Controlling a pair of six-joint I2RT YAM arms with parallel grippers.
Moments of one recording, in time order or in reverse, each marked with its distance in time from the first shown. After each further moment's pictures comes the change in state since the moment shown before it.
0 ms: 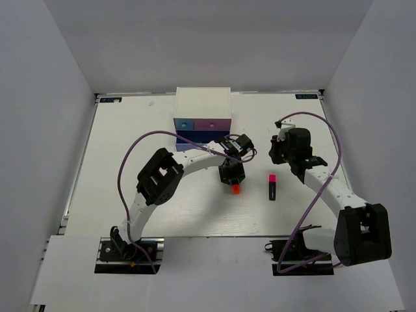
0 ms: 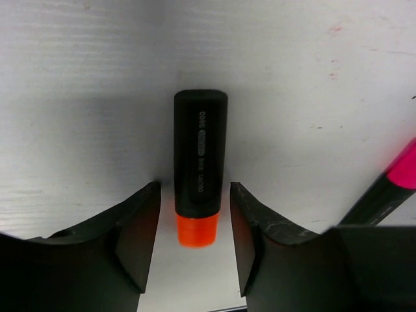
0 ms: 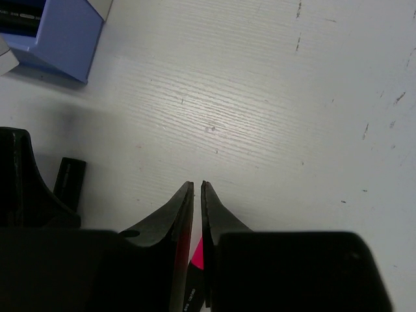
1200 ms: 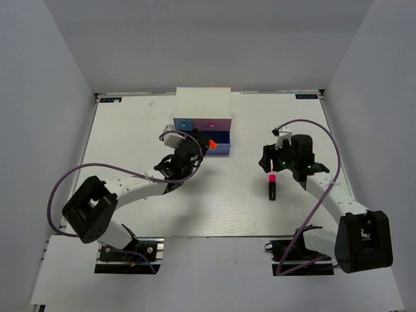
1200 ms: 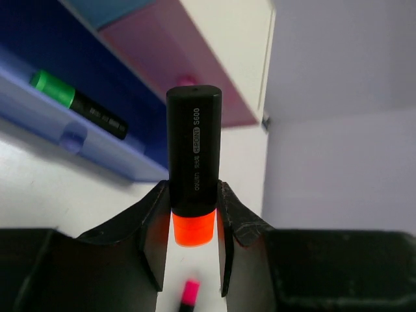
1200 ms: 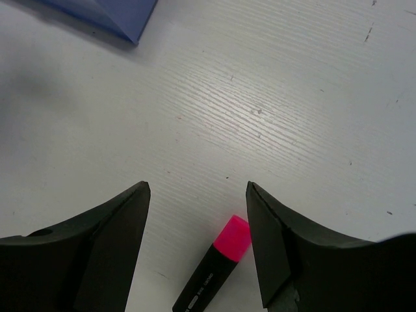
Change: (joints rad) left arm 0.122 -0.749 -0.942 1.135 -0.493 -0.220; right arm -0.030 -0.054 -0.087 0.008 -0.203 -0.069
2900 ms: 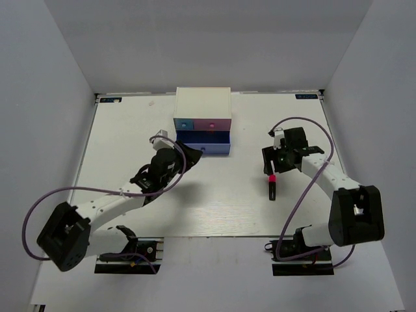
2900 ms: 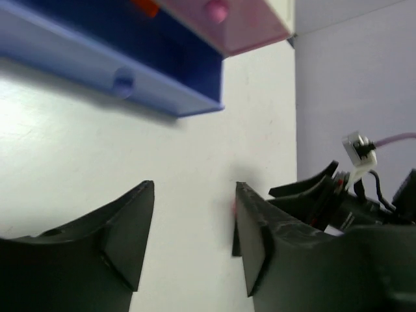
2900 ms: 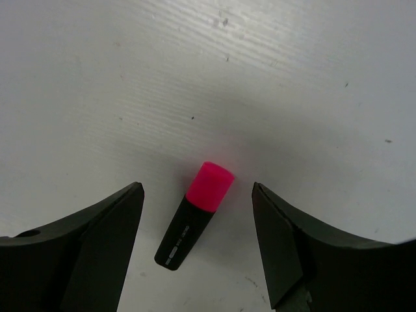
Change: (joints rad) left arm 0.119 -0.222 -0.171 -0.046 0.336 0.185; right arm 0.000 0.177 0.190 -0.347 0.137 -0.044
